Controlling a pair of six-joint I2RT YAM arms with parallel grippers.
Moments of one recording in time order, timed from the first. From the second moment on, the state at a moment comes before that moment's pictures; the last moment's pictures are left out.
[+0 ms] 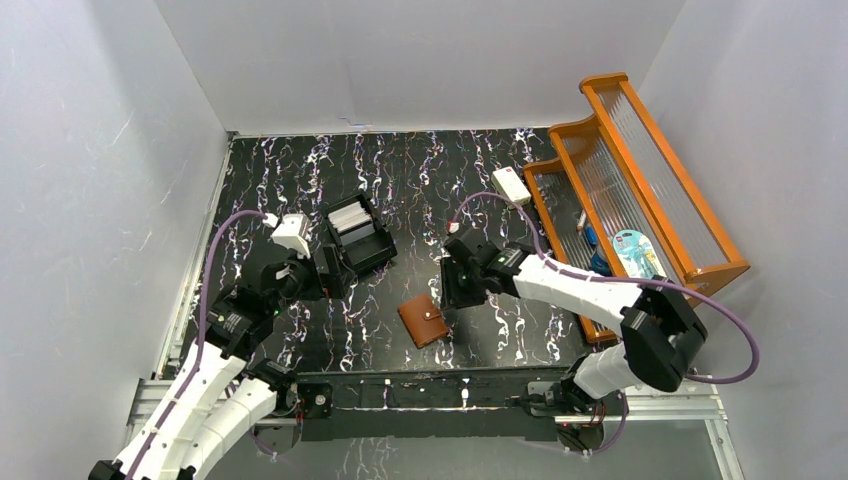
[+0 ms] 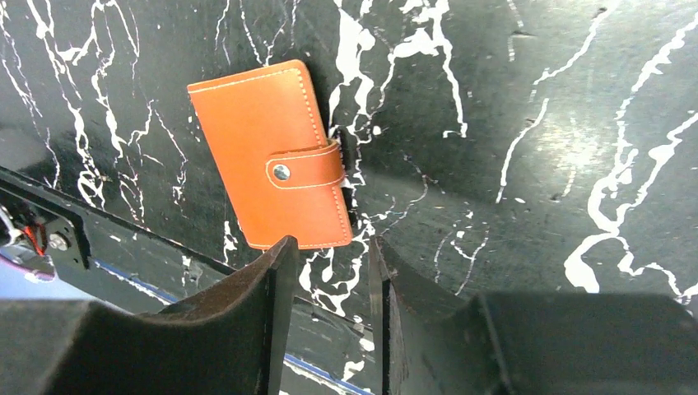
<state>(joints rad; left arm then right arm) -0.44 0.63 0.71 -0.64 0.00 -0.39 0.87 1.41 0.92 -0.57 -0.07 0.68</state>
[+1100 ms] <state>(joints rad) -0.44 0.57 0.71 -0.64 0.00 -0.39 1.07 1.75 1.14 -0.63 0.12 0.72</state>
